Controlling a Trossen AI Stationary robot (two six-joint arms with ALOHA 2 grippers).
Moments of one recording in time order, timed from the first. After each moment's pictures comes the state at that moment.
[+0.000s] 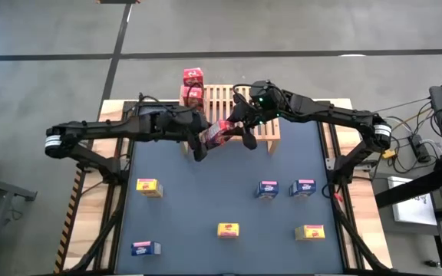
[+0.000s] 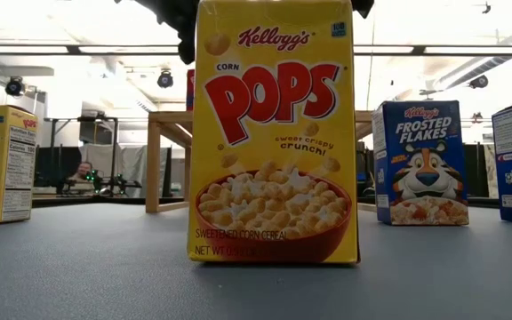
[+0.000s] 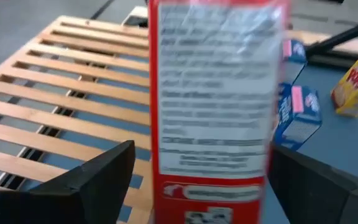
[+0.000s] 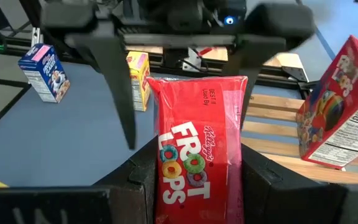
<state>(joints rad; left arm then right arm) 0.18 1.35 1.16 -0.34 -0.04 -0.05 -0.33 1.57 1.46 -0.36 -0.47 -0.27</state>
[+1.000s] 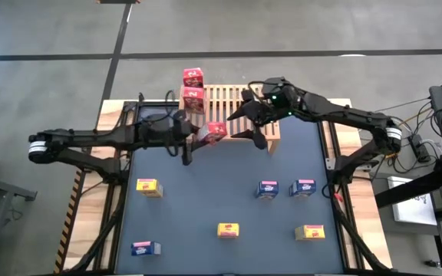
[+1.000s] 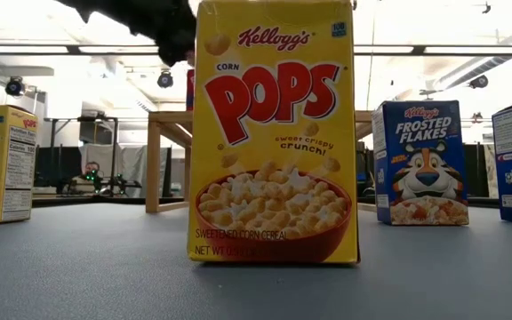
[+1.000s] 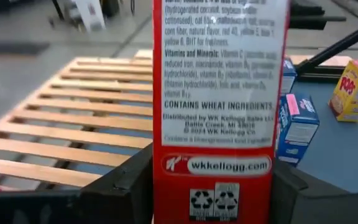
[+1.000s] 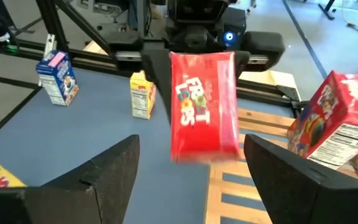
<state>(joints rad) 0.18 1.13 0.84 -0.02 -0.04 0.06 -0.32 1.47 1.46 -0.42 -0.47 -0.32</state>
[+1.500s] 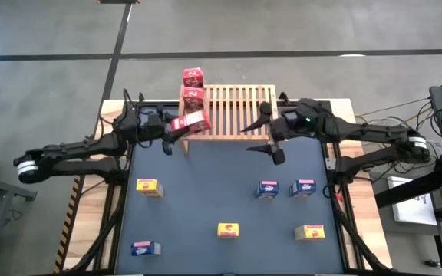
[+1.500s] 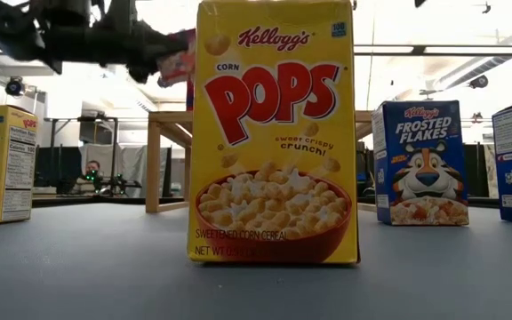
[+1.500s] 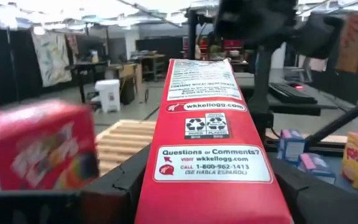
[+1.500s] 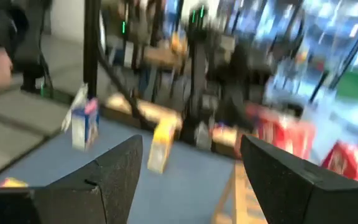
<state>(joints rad) 0.47 0.87 0.40 0.55 0.24 0.01 -0.24 1.17 0.99 0.13 -0.48 -0.26</state>
